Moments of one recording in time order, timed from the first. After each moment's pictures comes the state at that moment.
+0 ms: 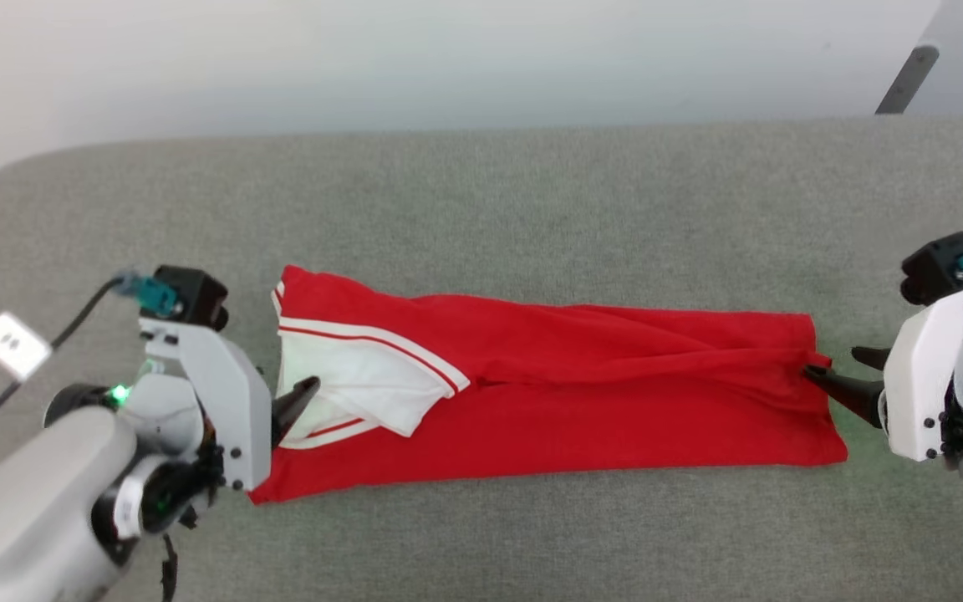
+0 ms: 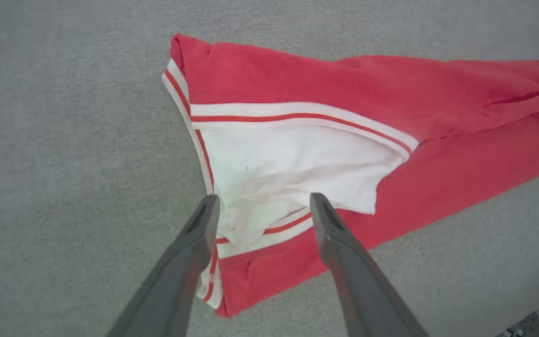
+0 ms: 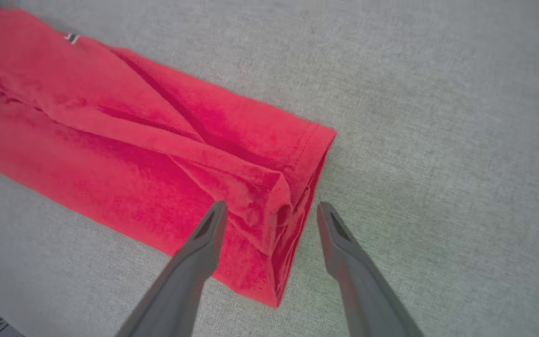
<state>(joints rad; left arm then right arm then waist) -0.70 0.80 -0.89 0.14 -1.19 0.22 0.50 -0.65 -0.68 0.66 0.35 0.96 0.13 0.61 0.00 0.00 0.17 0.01</state>
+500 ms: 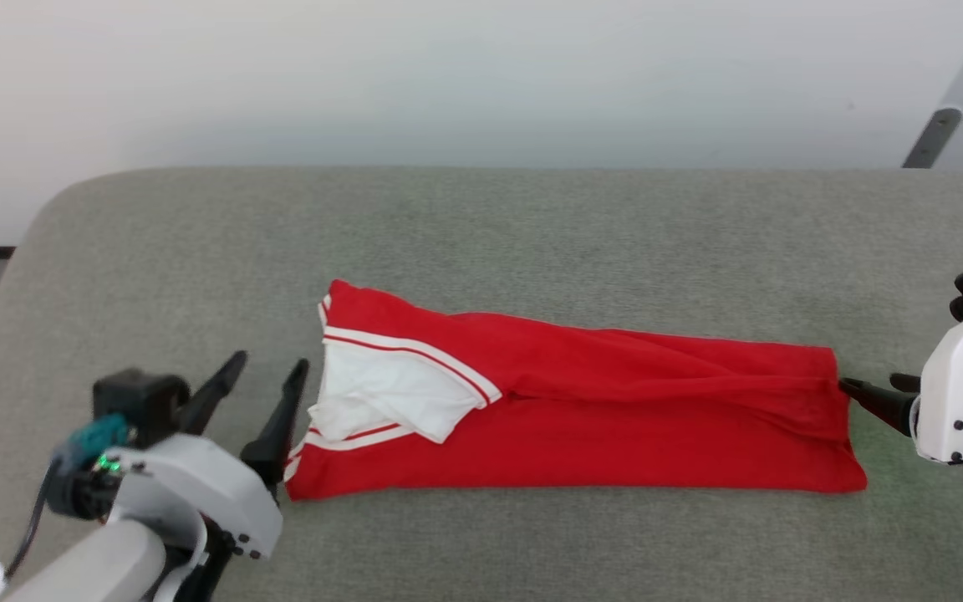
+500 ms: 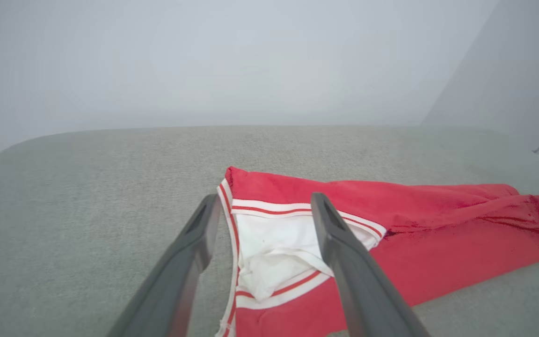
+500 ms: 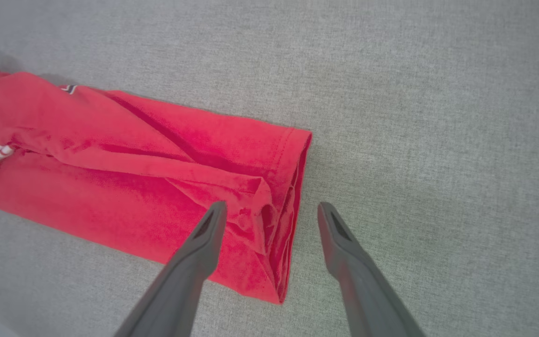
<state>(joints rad) -0.43 0.78 -0.78 0.03 -1.04 0.28 -0.13 -0.57 -0.60 0.44 0.47 0.93 0.13 0.66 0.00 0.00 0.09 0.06</state>
